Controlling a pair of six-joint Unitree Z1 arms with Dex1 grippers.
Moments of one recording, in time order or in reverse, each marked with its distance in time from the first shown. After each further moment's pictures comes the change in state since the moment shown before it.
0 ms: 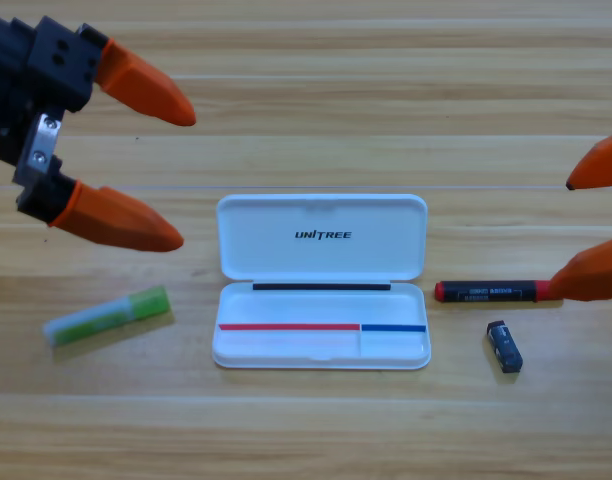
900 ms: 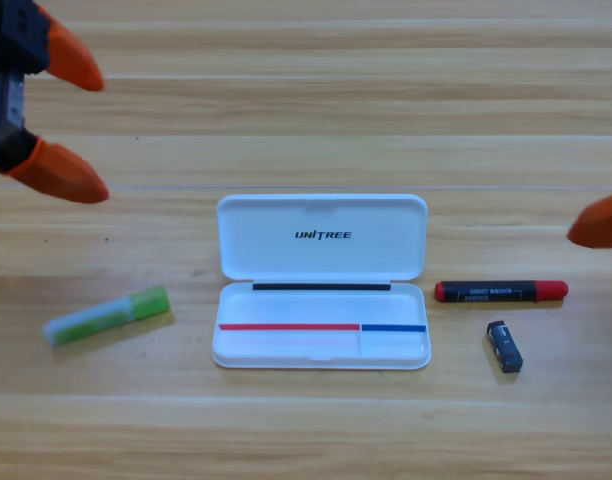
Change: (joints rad) arm 0 0.003 0.086 -0.218 0.288 0.367 -0.047; arm 1 0.000 0.063 -0.019 0.042 -0.320 0.248
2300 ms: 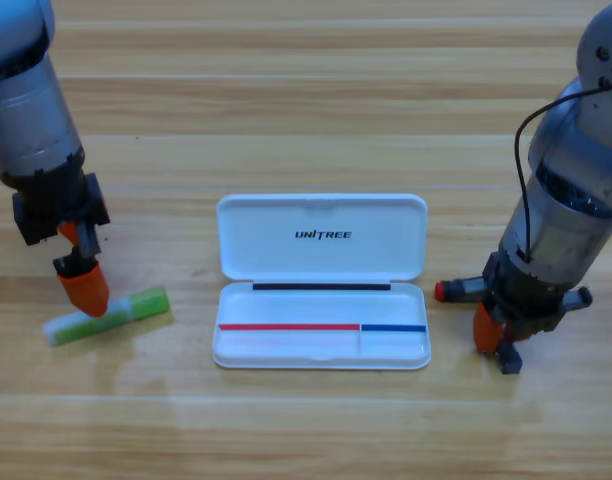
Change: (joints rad) arm 0 0.192 0.483 0.065 -0.010 0.059 -0.019; arm 1 0.000 0.631 -0.088 -0.055 0.031 0.573
